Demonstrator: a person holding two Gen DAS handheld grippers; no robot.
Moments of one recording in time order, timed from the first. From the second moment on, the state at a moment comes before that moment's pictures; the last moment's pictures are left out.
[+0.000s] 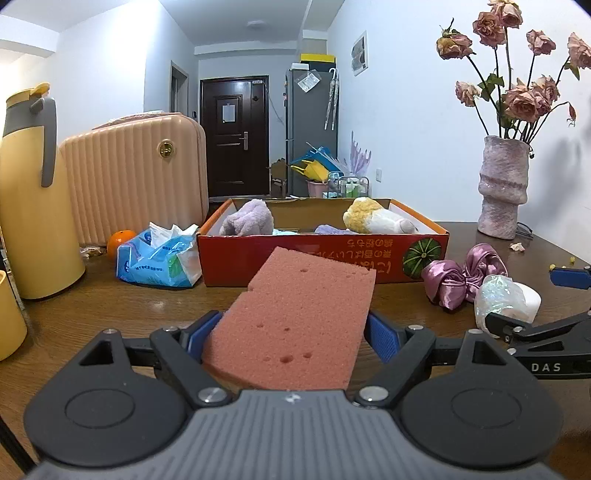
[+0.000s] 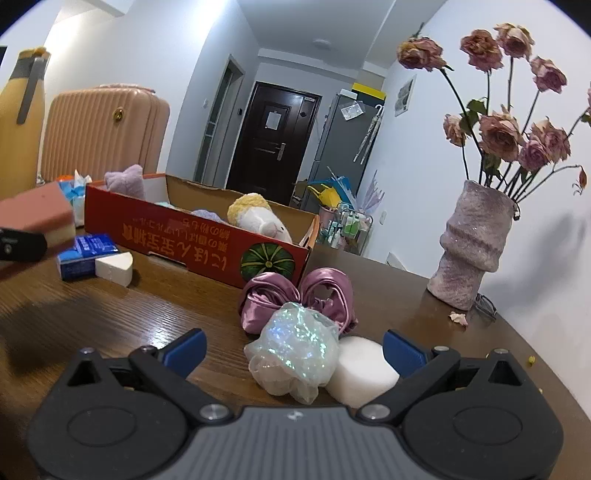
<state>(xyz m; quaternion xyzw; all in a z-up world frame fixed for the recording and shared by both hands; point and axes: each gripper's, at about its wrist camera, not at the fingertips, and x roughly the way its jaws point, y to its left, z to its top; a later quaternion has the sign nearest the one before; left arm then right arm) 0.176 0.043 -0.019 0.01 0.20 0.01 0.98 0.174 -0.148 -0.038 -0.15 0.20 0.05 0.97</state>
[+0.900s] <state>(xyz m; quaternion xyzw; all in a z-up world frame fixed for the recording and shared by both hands) 0.178 0.046 -0.021 0.01 0.20 0.01 0.98 0.214 -0.152 -0.048 -0.14 0.26 0.06 0.95</state>
